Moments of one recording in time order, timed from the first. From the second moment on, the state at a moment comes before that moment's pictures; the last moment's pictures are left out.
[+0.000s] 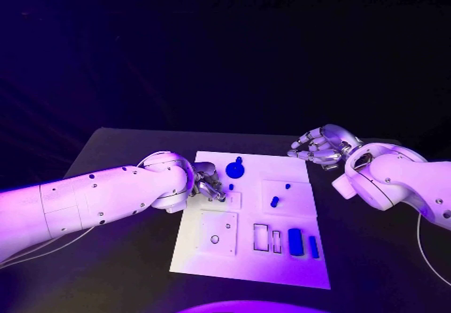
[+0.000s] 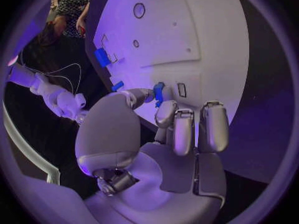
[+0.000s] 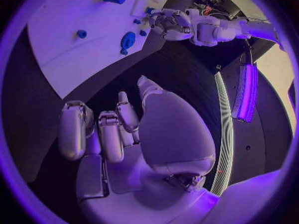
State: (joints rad) left arm 1.16 -0.74 -0.03 1.51 -1.15 0.04 -0.49; left_hand 1.15 -0.24 0.71 0.23 0.44 0.90 0.06 0.70 0.83 1.35 -0.02 1.26 1.09 1.46 -0.07 1.53 1.31 0.08 1.37 0.04 1.47 1.29; right arm 1.33 -0.90 -0.14 1.59 -0.82 -0.44 -0.17; right_hand 1.38 -0.12 0.19 0.29 0.17 0.79 0.18 0.38 0.27 1.25 0.10 1.35 1.25 1.46 0.03 1.56 1.31 0.05 1.44 0.13 1.33 1.31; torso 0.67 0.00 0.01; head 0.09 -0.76
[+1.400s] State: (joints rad) left arm 1.17 -0.72 -0.03 1.47 -1.07 0.05 -0.50; left_hand 1.10 -0.24 0.67 0.19 0.44 0.94 0.04 0.69 0.84 1.38 -0.04 1.27 1.12 1.47 -0.08 1.54 1.31 0.08 1.38 0.03 1.47 1.29; right arm 1.33 -0.90 -0.14 1.59 -0.82 -0.43 -0.17; right_hand 1.38 -0.12 0.19 0.29 0.17 0.79 0.18 0.38 0.27 1.25 0.10 1.35 1.25 1.46 0.03 1.56 1.31 0.05 1.44 0.13 1.33 1.31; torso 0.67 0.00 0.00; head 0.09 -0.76
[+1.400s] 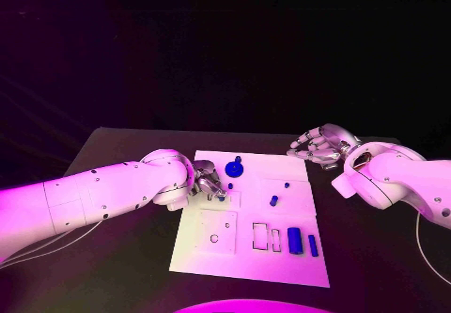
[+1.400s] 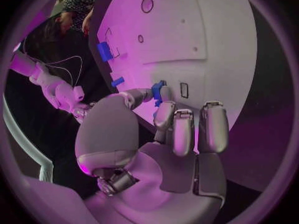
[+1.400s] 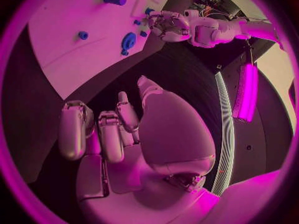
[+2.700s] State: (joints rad) left arm 1.17 -0.72 -0.03 1.48 -1.11 0.05 -0.50; left_hand 1.16 -0.25 0.65 0.17 0.47 0.95 0.04 0.66 0.84 1.40 -0.04 1.29 1.16 1.47 -0.09 1.55 1.31 0.07 1.39 0.02 1.48 1.31; right arm 1.33 -0.90 -0.14 1.59 -0.82 -0.43 -0.17; right_hand 1.38 -0.12 0.19 0.29 0.17 0.79 0.18 0.38 0.27 1.25 0.10 1.35 1.25 1.46 0.03 1.56 1.31 0.05 1.44 0.13 1.32 1.31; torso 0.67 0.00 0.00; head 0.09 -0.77
